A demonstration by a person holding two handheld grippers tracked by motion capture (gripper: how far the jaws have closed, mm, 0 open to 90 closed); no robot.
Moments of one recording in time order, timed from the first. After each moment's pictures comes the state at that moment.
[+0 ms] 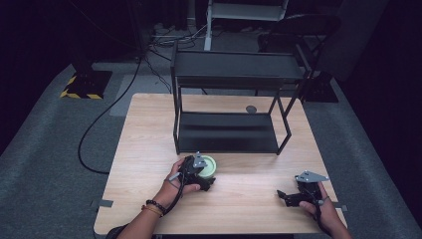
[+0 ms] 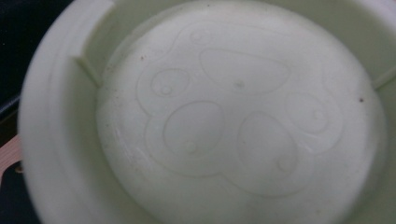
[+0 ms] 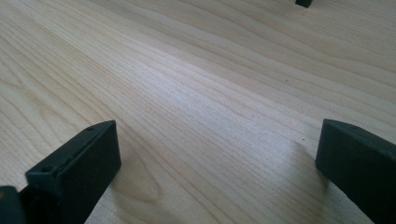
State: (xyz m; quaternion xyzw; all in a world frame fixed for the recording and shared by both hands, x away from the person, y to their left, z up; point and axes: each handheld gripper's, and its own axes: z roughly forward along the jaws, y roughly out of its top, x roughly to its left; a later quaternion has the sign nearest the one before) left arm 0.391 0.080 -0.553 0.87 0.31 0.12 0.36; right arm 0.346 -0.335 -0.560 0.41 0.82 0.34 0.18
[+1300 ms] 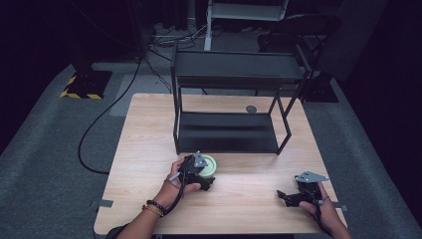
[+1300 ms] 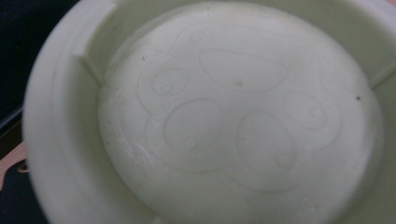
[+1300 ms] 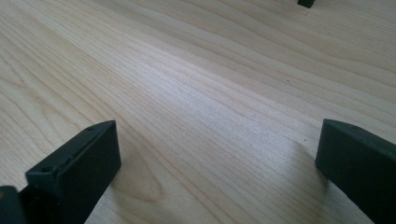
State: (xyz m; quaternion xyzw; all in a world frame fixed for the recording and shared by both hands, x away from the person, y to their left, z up) left arm 0.388 0.077 -0.544 0.87 0.31 0.13 0.35; right arm 0.346 -0.334 -0.560 0.41 0.83 0.34 0.18
